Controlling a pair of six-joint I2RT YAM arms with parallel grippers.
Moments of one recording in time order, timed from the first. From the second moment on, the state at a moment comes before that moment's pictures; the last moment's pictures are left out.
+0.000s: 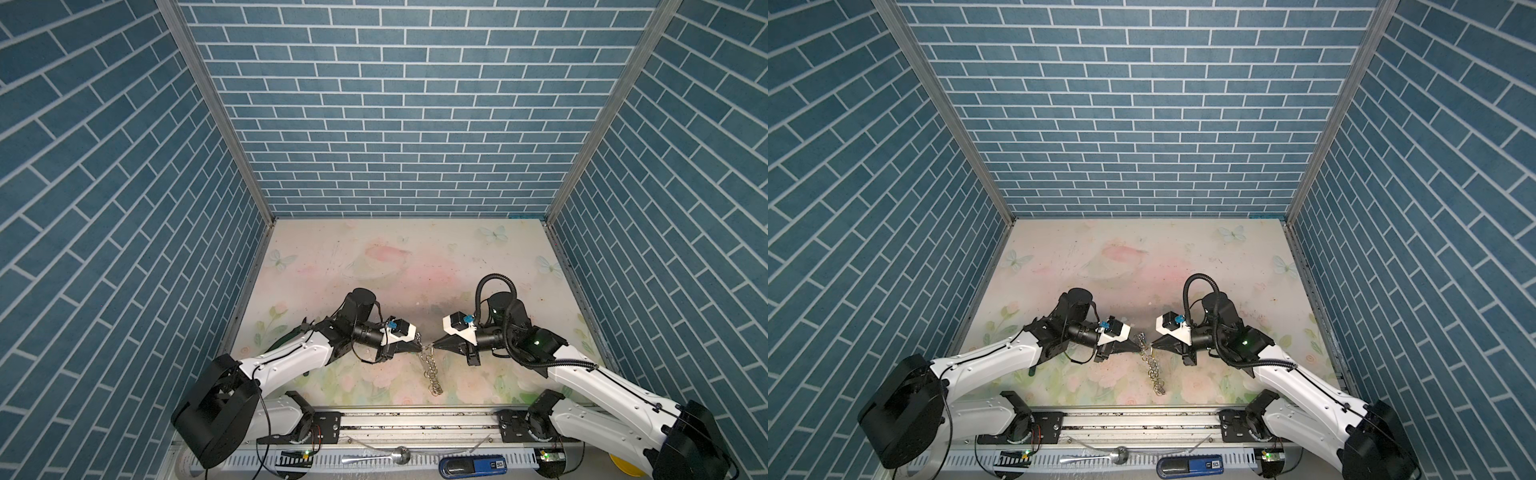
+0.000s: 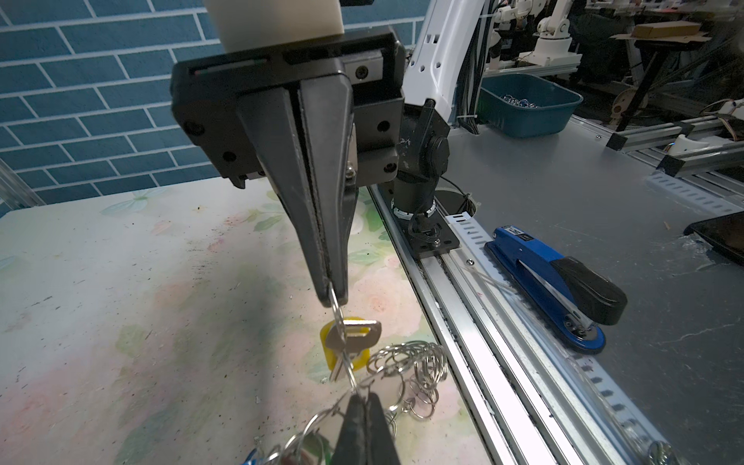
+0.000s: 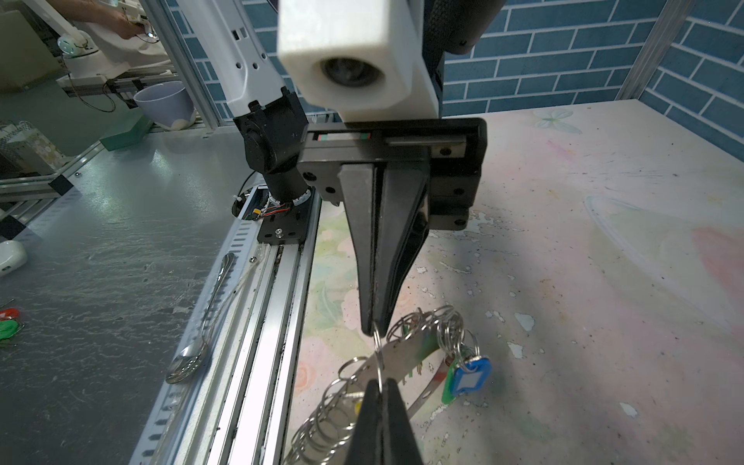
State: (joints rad) left arm -0.67 1.25 0.55 0.11 1.04 0.58; right arm 0.71 0.95 0.54 -0.14 -0.85 -0.40
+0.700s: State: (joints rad) left arm -0.67 1.25 0.55 0.10 1.05 0.58; right arm 0.71 0.99 0.54 -0.13 -0.89 -0.40
